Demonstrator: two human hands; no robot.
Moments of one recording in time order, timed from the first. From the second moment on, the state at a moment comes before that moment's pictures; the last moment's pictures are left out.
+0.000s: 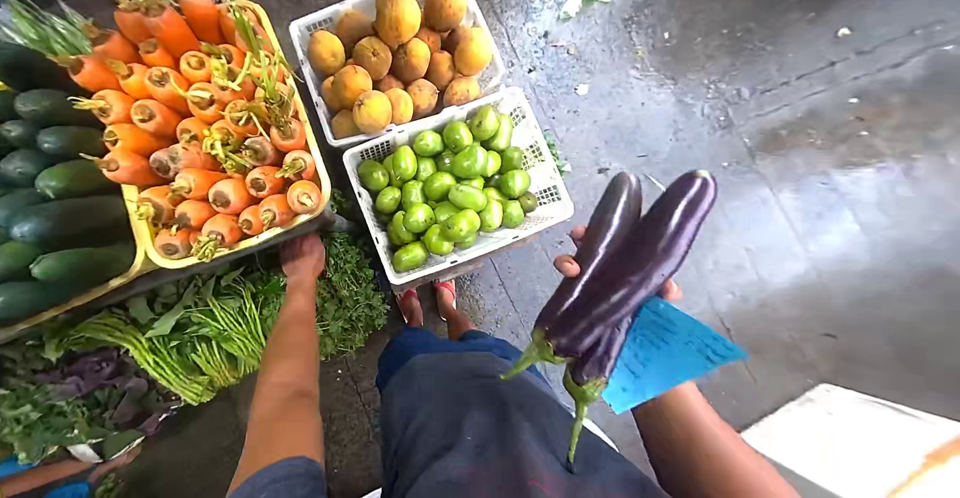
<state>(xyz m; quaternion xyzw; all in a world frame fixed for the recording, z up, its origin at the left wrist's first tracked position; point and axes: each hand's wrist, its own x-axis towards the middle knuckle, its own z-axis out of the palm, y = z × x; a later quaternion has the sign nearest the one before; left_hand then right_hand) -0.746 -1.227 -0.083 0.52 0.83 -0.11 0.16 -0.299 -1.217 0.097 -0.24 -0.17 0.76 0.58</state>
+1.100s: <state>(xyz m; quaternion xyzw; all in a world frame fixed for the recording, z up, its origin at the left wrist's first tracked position) -0.751 -1.251 -0.109 0.53 0.85 -0.02 0.00 -0.341 -1.264 0.092 -0.16 -0.14 0.73 0.65</state>
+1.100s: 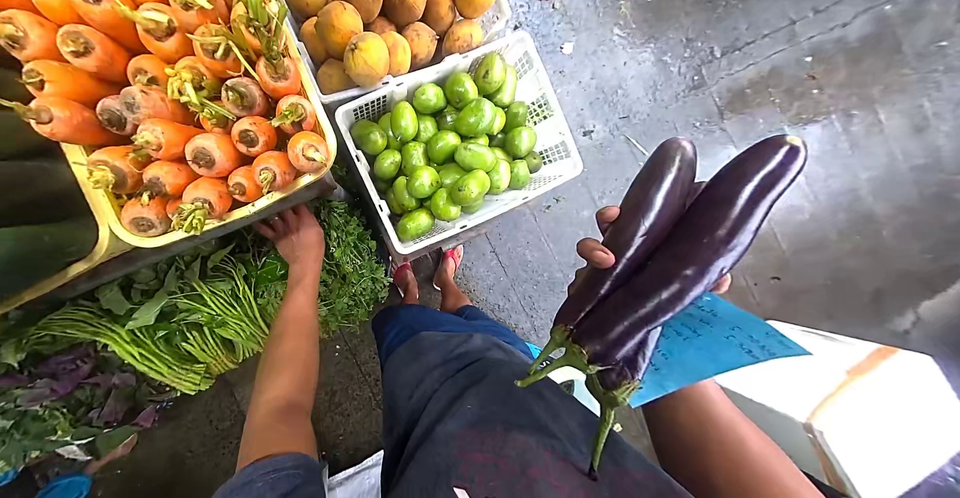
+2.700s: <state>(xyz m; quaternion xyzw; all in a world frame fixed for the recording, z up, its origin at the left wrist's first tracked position) -0.874 -1.465 0.093 0.05 0.66 0.75 0.02 -0.373 -1.206 0.154 -0.30 -0.08 0.76 0.57</state>
